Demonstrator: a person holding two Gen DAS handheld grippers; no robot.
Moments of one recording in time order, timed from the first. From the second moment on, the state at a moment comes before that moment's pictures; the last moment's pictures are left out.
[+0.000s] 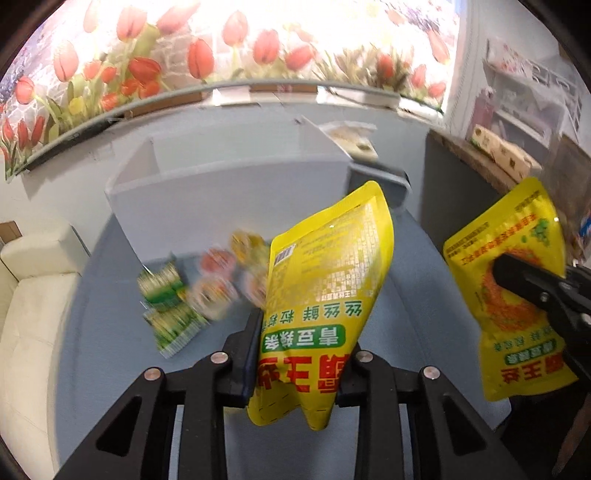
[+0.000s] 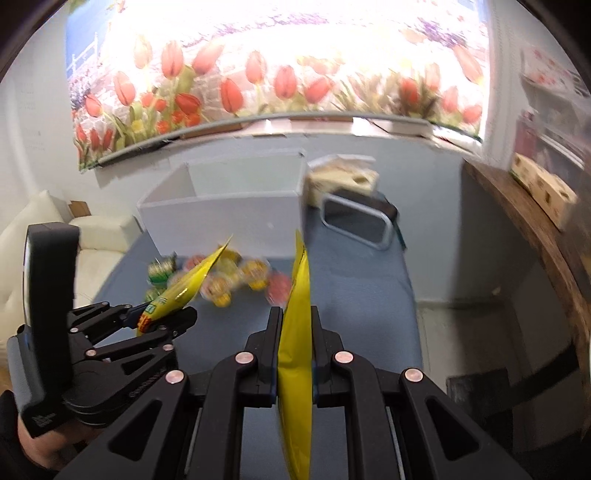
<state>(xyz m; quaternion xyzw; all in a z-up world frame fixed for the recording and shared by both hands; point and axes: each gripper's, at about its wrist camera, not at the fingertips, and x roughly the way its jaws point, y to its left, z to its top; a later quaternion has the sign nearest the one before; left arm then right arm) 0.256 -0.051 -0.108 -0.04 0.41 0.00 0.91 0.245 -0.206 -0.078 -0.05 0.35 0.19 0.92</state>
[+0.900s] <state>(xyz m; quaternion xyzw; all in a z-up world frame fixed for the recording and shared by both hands) 0.449 0.109 -0.069 -0.03 0.39 0.03 0.92 0.506 -0.058 -0.052 -0.01 0.36 0.22 0.91</state>
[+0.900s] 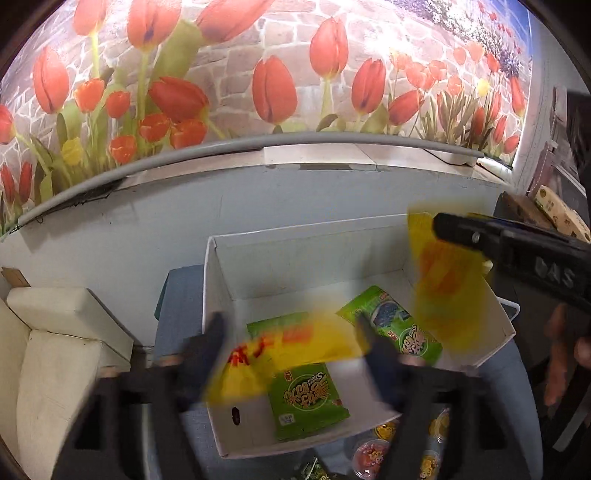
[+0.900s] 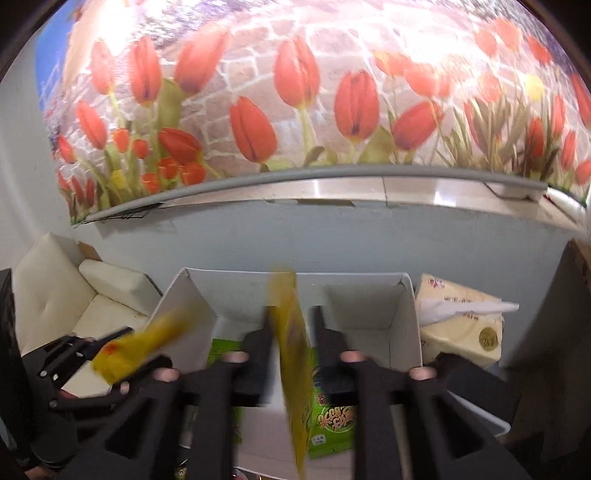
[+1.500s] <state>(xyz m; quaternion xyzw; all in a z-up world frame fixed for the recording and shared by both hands) 0.388 0.100 -0.055 -0.01 0.35 0.05 0.93 0.429 -0.103 -0.051 0.00 0.32 0.20 0.92</state>
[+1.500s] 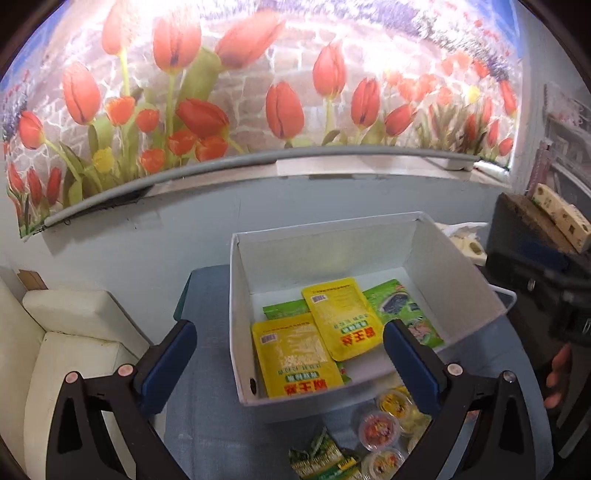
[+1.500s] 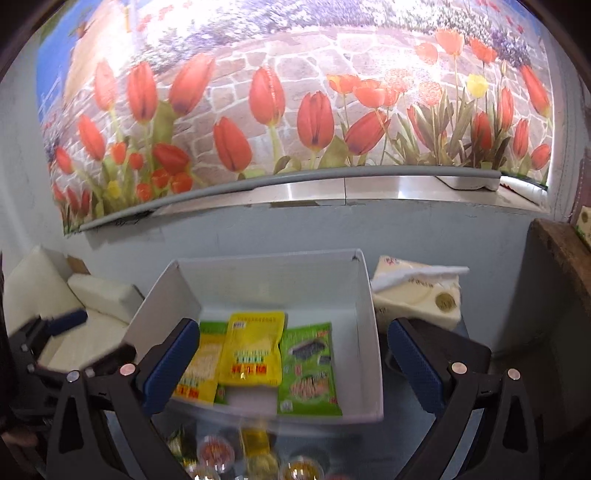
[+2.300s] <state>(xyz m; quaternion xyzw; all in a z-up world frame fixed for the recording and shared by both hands) 0.194 0.007 -0.121 -0.03 0.38 -0.02 0.92 0.348 -0.177 -0.185 -0.01 0.41 0.20 0.89</state>
